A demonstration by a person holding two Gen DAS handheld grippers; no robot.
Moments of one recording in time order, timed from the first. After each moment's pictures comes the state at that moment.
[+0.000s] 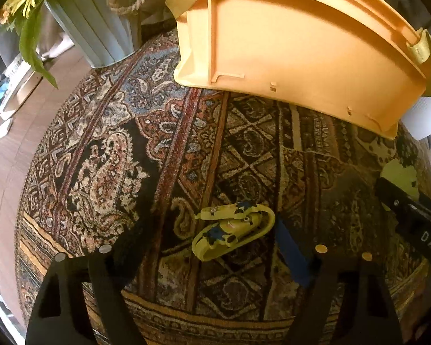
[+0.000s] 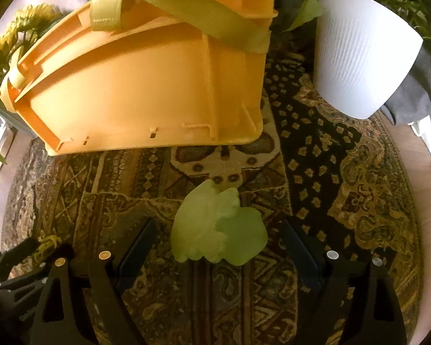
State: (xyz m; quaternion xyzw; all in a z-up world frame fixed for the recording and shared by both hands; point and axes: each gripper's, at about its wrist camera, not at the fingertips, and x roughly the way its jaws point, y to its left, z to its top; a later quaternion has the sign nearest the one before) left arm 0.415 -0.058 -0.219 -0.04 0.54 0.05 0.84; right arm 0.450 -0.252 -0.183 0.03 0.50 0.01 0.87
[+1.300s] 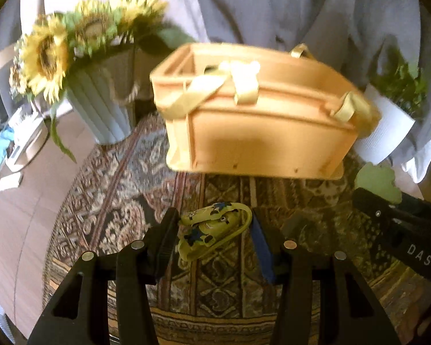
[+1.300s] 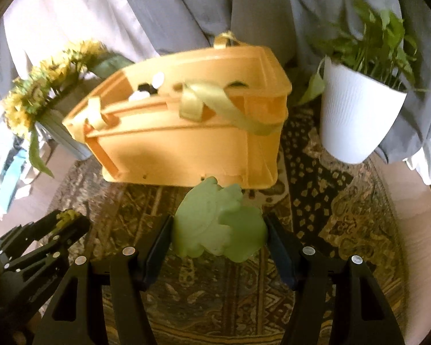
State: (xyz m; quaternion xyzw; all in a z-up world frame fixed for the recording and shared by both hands) left arm 0.382 -0.074 -0.124 -0.01 0.41 0.00 0.91; right arm 0.409 -0.245 -0.107 0.04 0.42 0.07 0.91
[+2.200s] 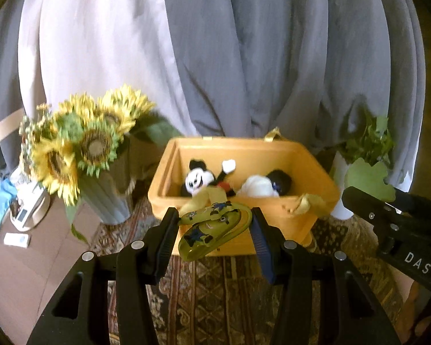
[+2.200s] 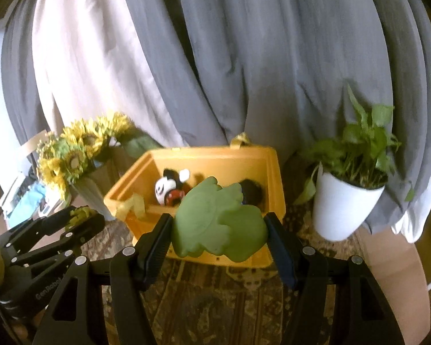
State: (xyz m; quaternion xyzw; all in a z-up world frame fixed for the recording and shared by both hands) left arm 0.389 -0.076 -0.026 0.00 0.29 -0.04 0.96; right arm 0.393 -0.240 -0.006 0.03 0.27 0.08 0.96
